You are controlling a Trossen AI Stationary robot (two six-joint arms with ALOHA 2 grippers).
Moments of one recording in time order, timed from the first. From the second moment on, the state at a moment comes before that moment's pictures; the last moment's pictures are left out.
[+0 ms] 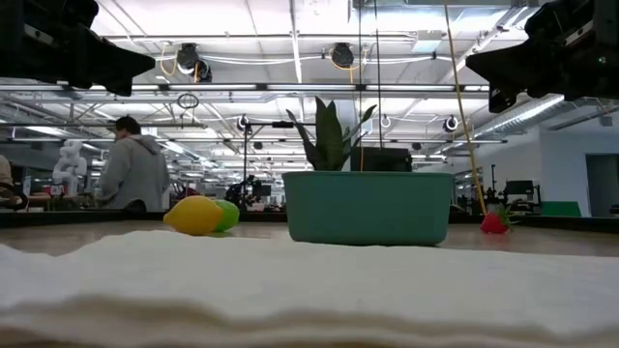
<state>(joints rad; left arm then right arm) -0.04 0.23 0.13 0.08 0.00 0.15 -0.07 0.35 0.02 0.46 -0.08 0.07</state>
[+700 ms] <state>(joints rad) -0.04 0.23 0.13 0.08 0.00 0.10 -0.07 0.35 0.02 0.47 -0.08 0.07</state>
